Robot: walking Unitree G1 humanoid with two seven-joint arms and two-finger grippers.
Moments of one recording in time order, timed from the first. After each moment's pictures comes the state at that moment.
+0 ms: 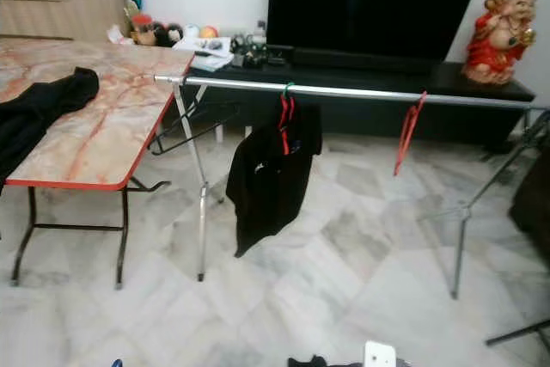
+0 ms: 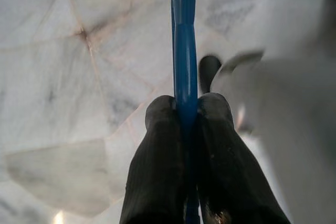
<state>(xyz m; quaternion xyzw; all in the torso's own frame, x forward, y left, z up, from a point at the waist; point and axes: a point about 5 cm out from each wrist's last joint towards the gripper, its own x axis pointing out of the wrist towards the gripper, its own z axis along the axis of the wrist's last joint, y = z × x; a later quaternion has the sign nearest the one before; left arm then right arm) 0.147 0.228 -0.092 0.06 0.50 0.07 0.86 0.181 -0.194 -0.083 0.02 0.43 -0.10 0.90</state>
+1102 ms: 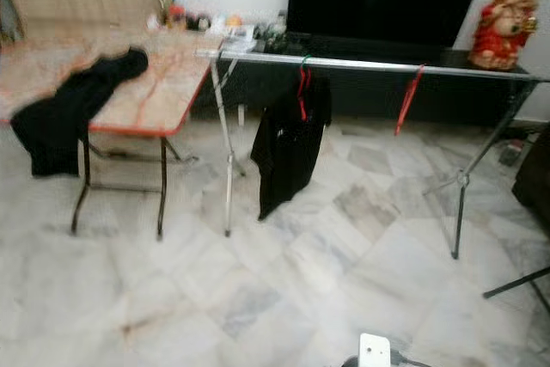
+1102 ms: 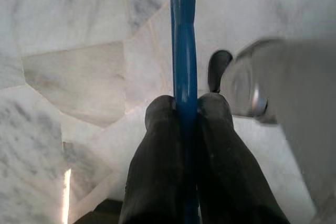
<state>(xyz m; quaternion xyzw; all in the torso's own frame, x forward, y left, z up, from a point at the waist) 0.137 0.224 -0.097 0.06 0.51 0.06 0.85 0.185 -0.193 -0.081 0.02 0.43 -0.10 0.90</state>
